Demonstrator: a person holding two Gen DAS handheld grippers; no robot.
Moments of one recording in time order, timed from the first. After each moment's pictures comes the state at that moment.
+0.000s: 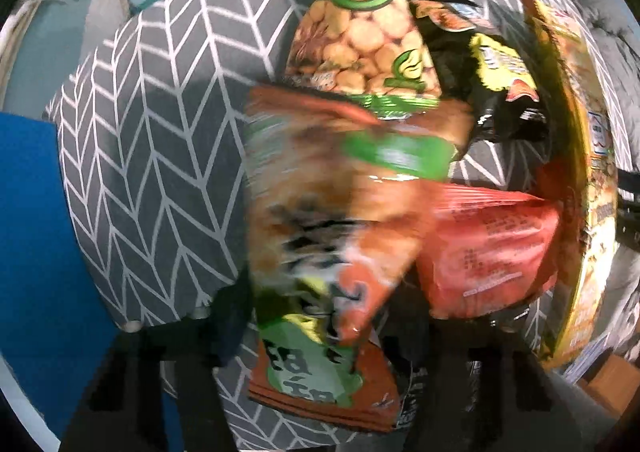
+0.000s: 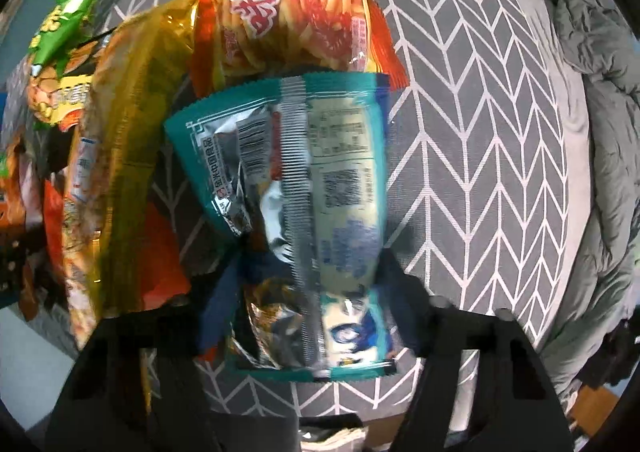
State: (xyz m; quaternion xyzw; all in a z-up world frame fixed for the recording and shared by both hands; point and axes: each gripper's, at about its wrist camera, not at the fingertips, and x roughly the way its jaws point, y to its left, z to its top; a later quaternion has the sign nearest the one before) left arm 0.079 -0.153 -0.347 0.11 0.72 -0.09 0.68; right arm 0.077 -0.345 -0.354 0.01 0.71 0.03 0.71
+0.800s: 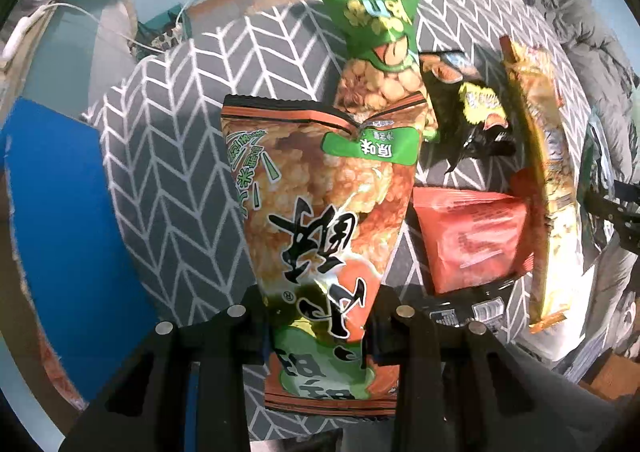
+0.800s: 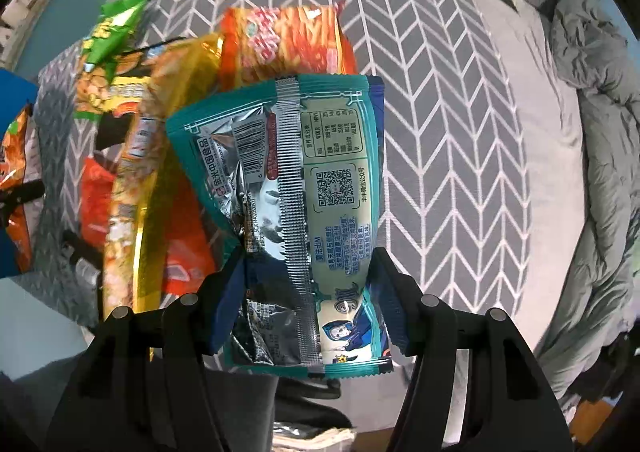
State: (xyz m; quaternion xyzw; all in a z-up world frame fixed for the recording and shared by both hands) left arm 0.081 -0.108 -0.281 0.09 0.69 -0.11 0.71; right arm 0.025 -0.370 -0.270 0.00 0.68 0.05 0.74
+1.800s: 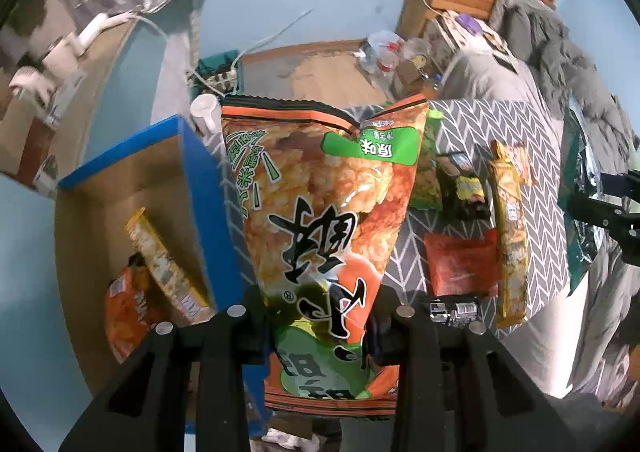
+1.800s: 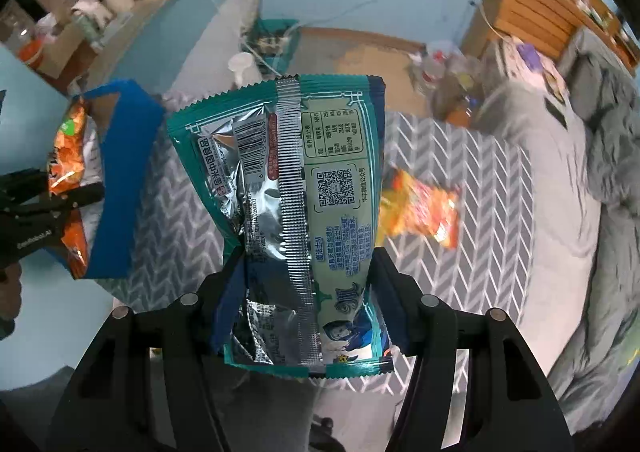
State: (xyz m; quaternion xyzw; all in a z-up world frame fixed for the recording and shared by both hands) left arm 0.047 -0.019 -0.152 0.04 0.60 -0.05 0.80; right arm 0.053 -0.252 -0.144 -0.05 0.59 0.18 0.79
